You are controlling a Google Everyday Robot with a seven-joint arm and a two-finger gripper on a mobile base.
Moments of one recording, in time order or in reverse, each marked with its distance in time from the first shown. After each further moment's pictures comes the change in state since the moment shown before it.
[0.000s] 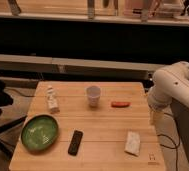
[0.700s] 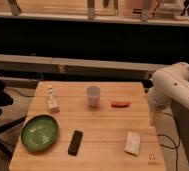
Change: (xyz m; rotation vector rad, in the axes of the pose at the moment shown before) arm -0.011 0.012 0.008 -0.005 0.006 -0.052
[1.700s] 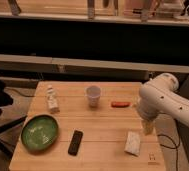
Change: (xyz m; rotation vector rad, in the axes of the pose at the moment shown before) arm -0.039 0.028 0.023 -0.016 0.006 -0.252
